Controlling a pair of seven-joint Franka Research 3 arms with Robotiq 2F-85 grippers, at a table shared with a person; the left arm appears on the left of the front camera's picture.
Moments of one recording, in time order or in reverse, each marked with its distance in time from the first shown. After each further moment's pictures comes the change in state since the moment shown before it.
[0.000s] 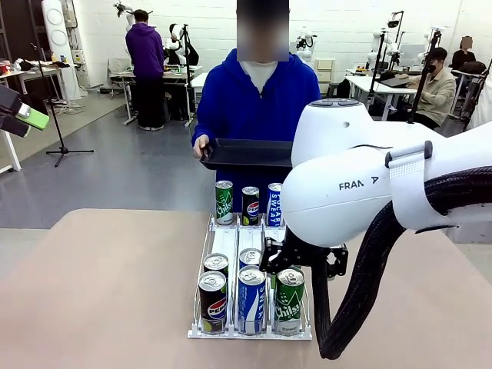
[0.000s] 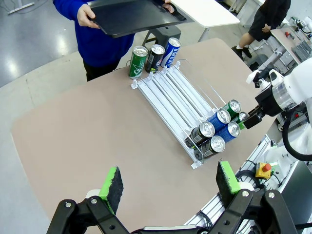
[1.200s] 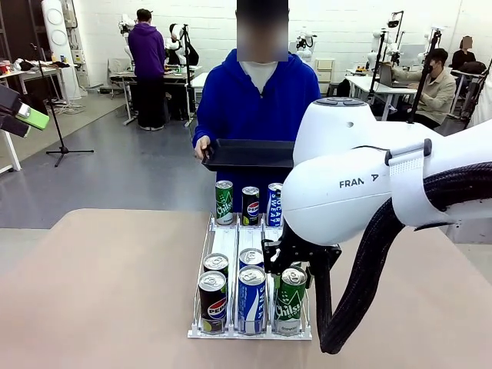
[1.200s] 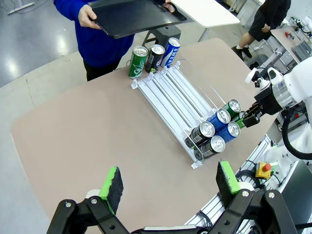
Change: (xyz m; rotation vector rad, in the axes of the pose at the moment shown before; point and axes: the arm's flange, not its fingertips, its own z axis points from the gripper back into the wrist) left arm 0.000 0.000 0.000 0.000 0.000 0.000; right arm 0.005 0.002 0.002 0.041 -0.029 0.102
